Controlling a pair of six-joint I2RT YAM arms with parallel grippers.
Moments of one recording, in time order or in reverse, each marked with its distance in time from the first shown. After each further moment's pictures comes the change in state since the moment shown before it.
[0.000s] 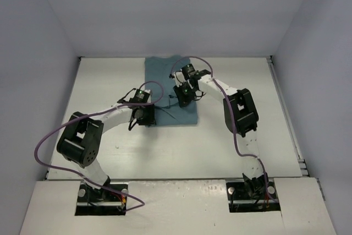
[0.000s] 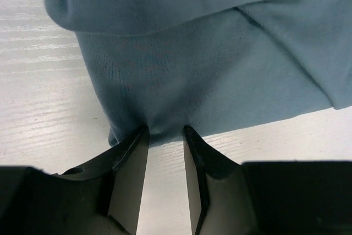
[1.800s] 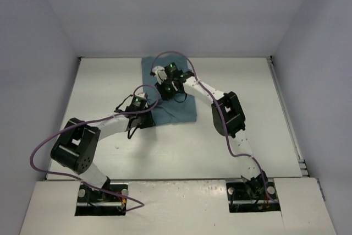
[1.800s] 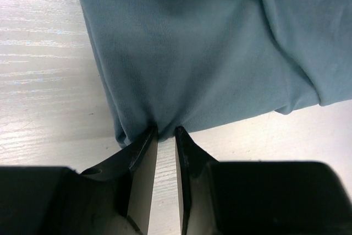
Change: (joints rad) left arm -0.011 -0.079 -0.183 0.231 -0.034 -0.140; right arm 0.124 0.139 0.242 0.134 0.092 -0.075
